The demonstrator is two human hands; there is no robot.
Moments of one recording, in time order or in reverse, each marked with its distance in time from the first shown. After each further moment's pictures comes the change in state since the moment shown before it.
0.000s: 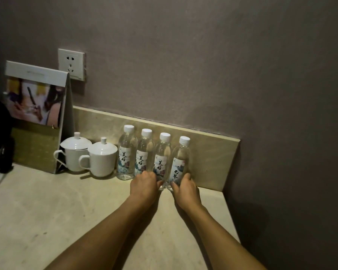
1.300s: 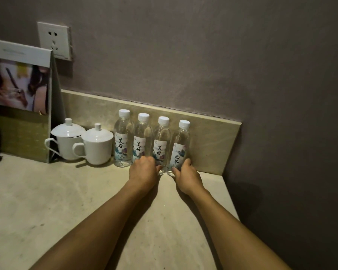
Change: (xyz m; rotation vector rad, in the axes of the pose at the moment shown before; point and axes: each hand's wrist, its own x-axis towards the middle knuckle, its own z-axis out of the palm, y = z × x) left_hand 0.005 -0.001 -0.003 -0.094 -0.037 -0.008; right_hand 0.007 0.004 -0.001 -0.053 -0.082 0.013
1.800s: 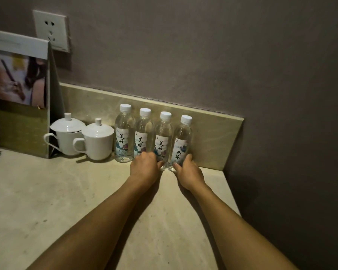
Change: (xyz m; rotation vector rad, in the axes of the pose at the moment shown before) left_hand -0.002 -0.002 -0.004 -0.055 -0.035 -0.007; right_hand -0.001 -0.004 0.000 -0.009 0.016 0.021
